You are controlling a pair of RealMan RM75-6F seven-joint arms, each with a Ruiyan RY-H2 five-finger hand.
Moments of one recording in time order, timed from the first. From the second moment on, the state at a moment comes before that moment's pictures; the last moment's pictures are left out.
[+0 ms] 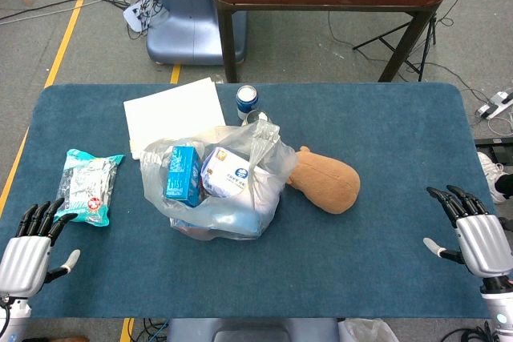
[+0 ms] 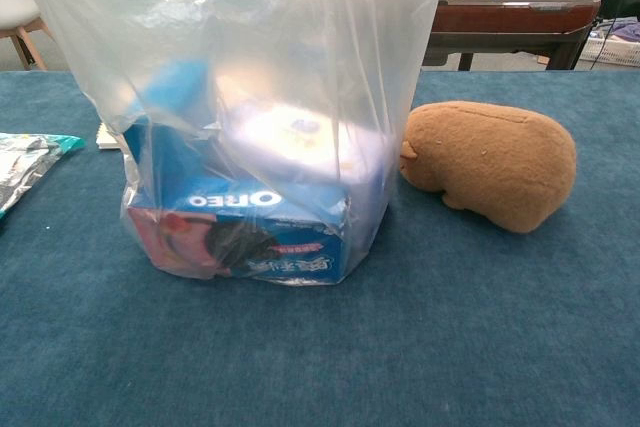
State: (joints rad) left arm -0.06 -1.09 -0.02 -1.82 1.55 1.52 0.22; right arm 0.09 -1.03 0.03 -1.65 -1.61 1.52 0.06
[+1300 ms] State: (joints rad) left arm -0.38 -0.83 -0.08 -1.95 1.70 1.24 -0.62; right arm 0.08 -0.99 0.04 -1.69 -1.60 1.53 0.06
